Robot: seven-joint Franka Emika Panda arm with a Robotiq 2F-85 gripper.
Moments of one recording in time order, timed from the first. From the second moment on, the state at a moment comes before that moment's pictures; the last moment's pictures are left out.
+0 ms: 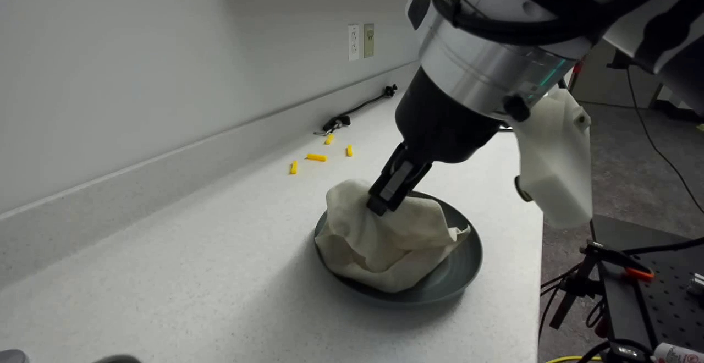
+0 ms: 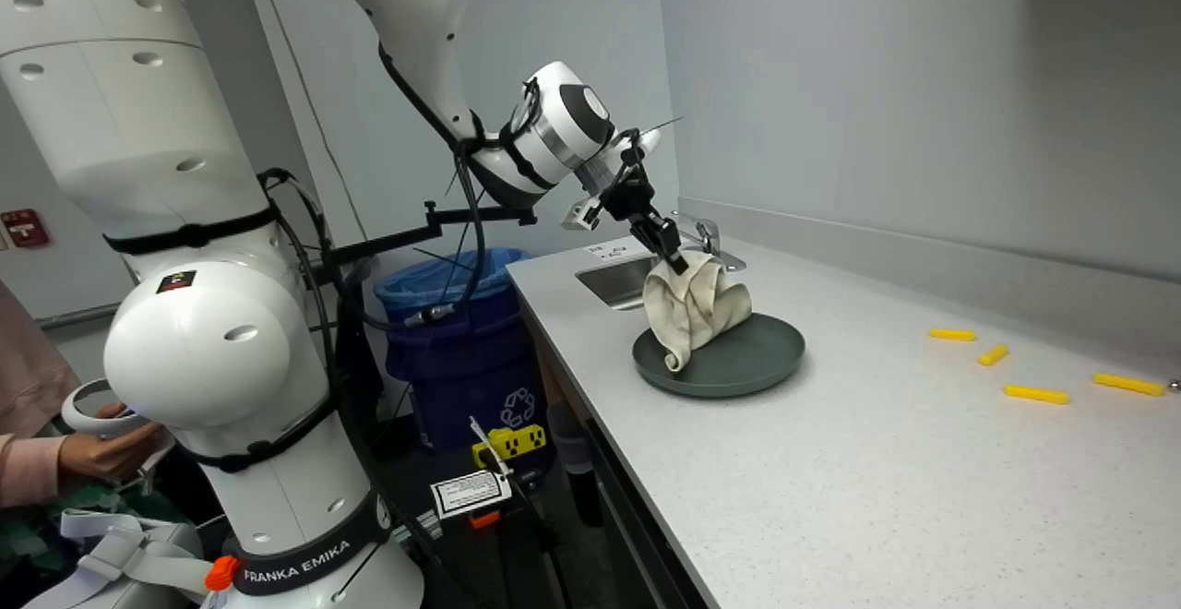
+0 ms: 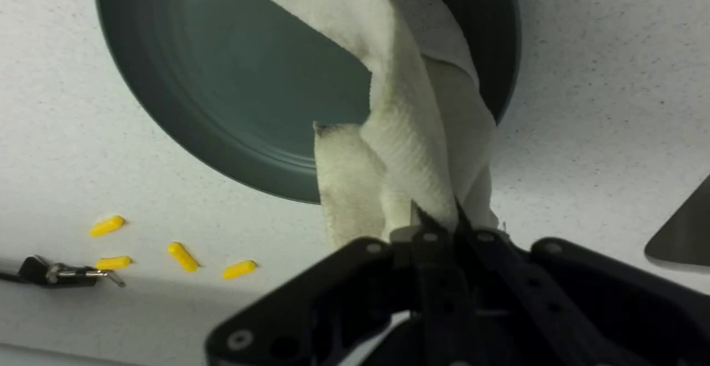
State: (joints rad) arm 0.20 -0.03 0.29 -2.40 -0.74 2.65 1.06
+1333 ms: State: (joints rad) arm 0.17 0.06 0.19 -2.23 -0.74 2.50 0.99
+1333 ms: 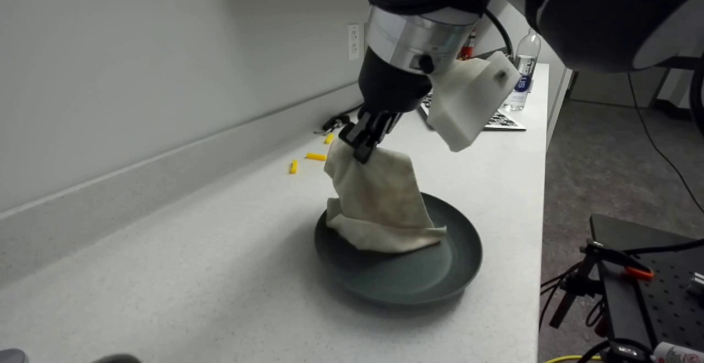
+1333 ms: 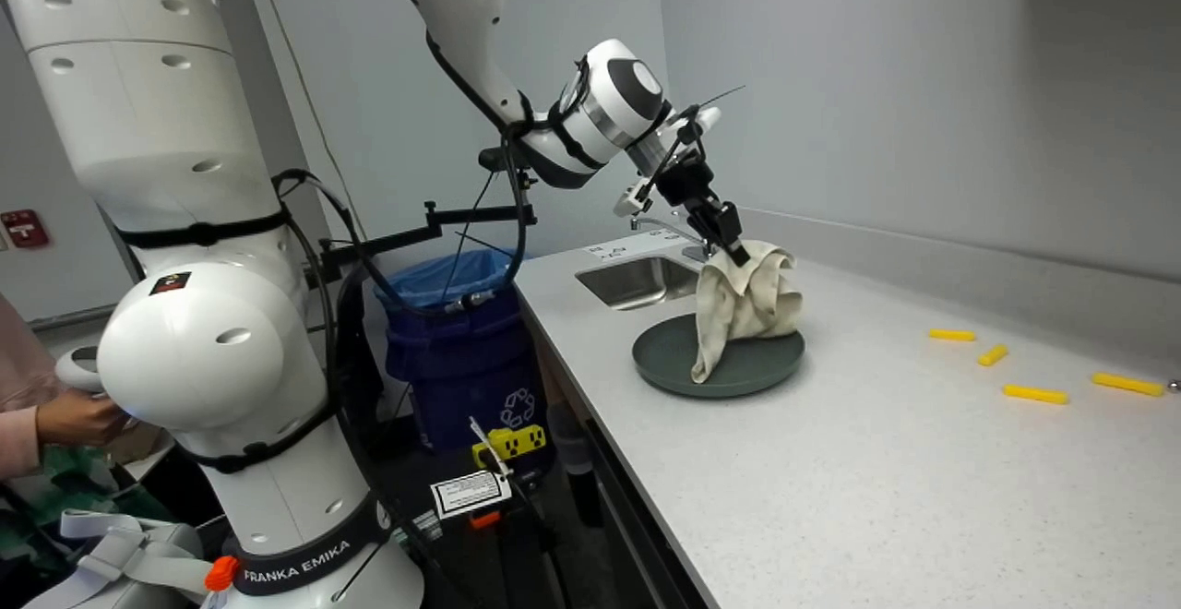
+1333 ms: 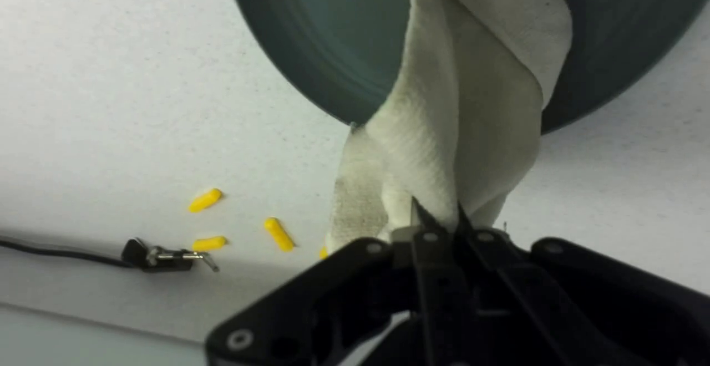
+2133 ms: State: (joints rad) arm 0.19 0.11 0.19 -2.24 -0.26 2.38 0.60
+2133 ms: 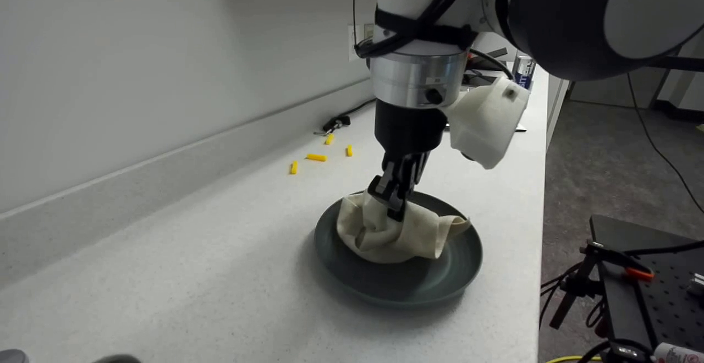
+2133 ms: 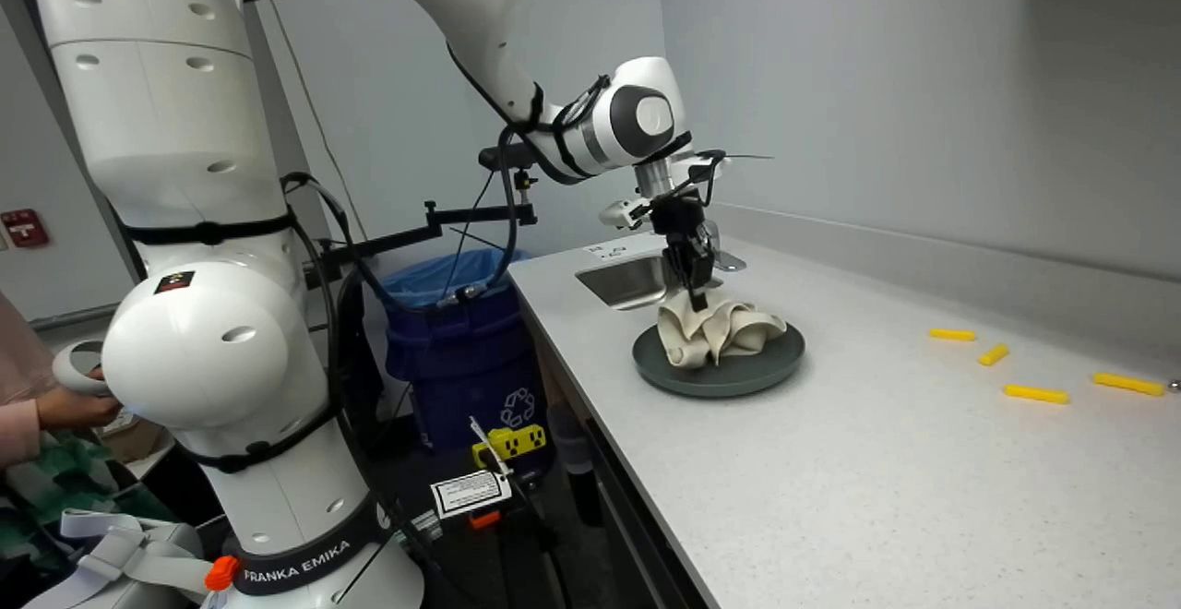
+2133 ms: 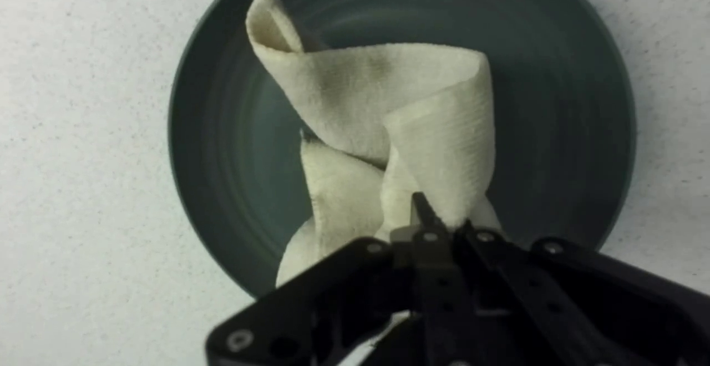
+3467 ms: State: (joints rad) arm 0.24 0.18 0.10 -2.15 -0.54 2.20 0.80
